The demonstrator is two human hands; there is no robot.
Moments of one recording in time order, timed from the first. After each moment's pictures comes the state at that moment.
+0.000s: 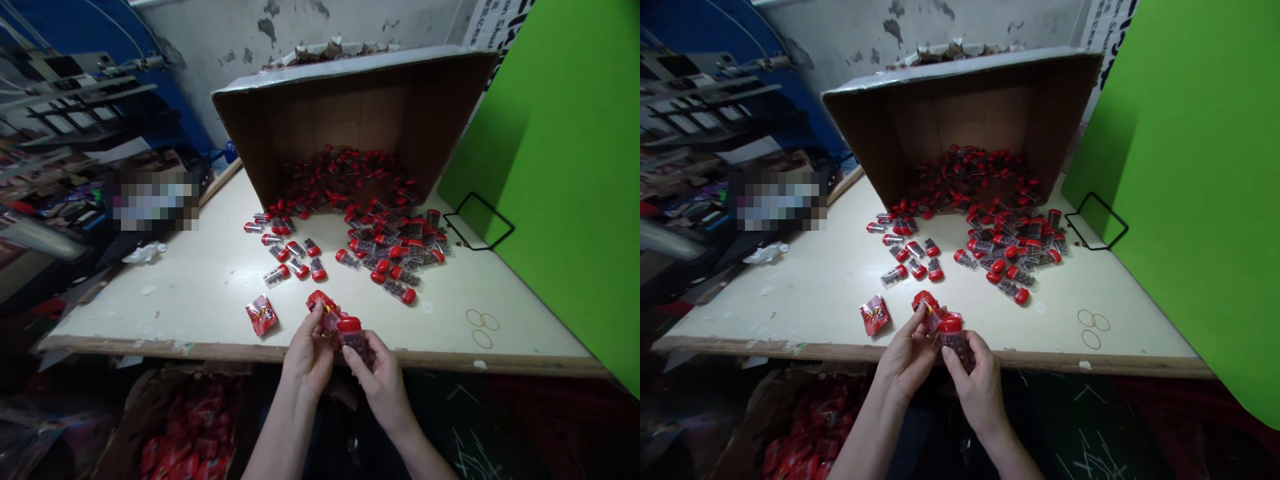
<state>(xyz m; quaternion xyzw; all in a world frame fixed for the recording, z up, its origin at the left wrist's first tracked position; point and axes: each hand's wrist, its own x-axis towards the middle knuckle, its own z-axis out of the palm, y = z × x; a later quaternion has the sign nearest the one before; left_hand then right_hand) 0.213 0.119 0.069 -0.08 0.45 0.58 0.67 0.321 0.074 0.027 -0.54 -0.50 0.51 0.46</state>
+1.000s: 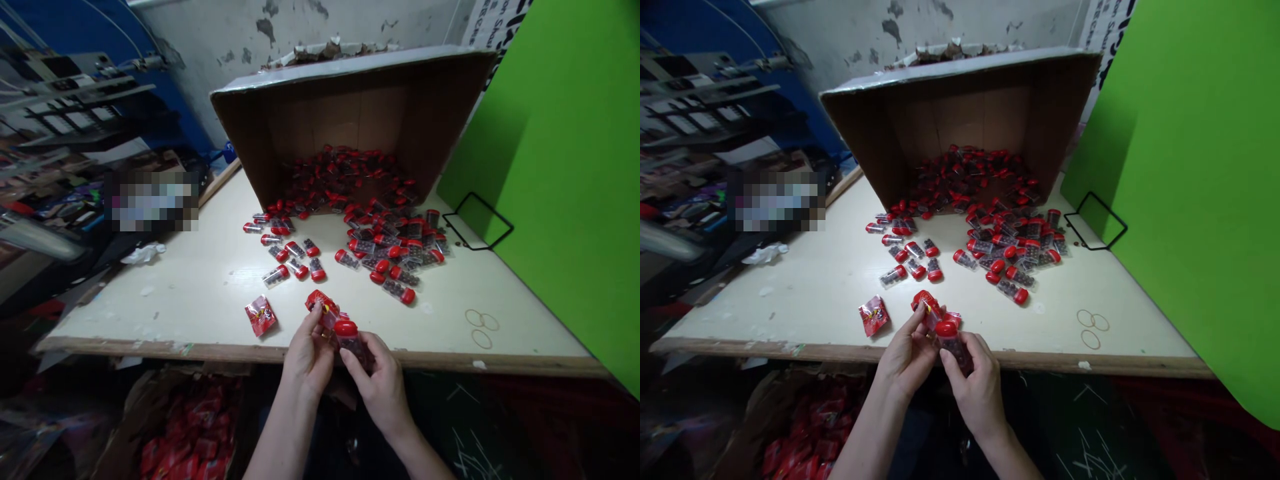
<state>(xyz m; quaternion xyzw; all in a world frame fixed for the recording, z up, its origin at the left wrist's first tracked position) 0.214 0.121 0.072 -0.09 0.45 0.58 0.67 0.322 0.074 0.026 -0.54 -0.56 0.42 0.47</state>
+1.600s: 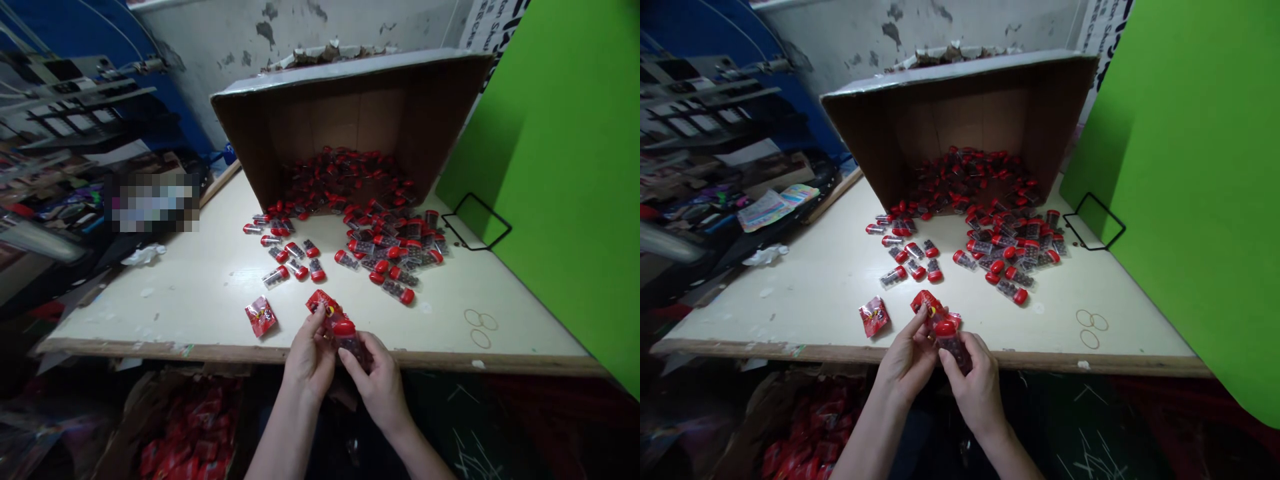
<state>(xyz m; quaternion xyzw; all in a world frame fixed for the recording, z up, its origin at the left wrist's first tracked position) 0.217 0.116 0.072 -0.07 0.43 0.58 0.69 0.321 0.075 0.026 -0.54 -0.55 0.45 0.46</state>
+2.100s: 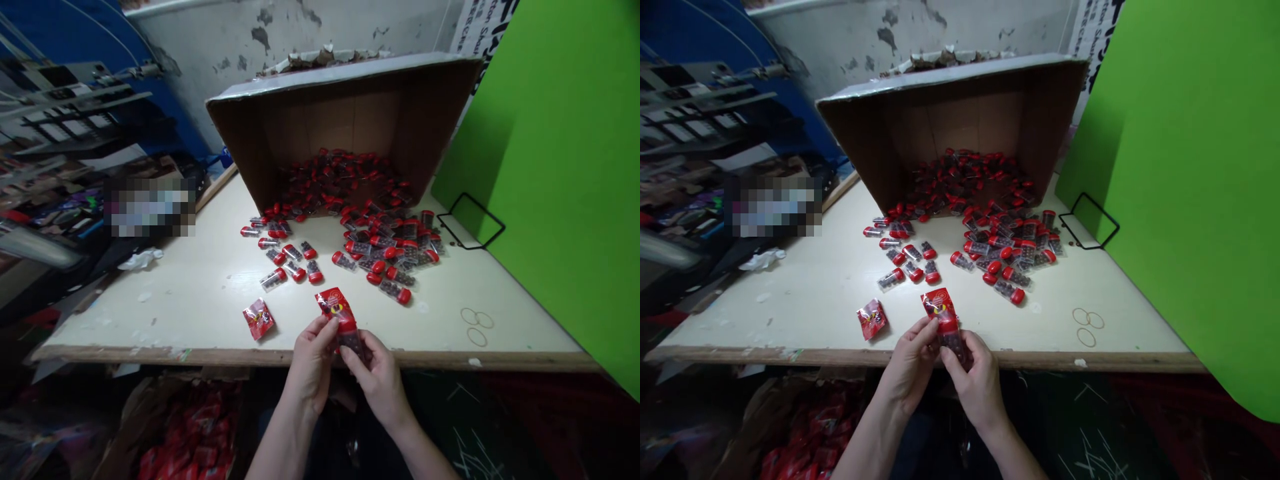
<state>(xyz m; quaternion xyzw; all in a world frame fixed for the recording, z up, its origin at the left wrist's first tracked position) 0.219 0.103 0.065 0.13 0.45 0.55 0.69 0.325 0.078 0.027 -0.51 -0.49 0.53 0.47</state>
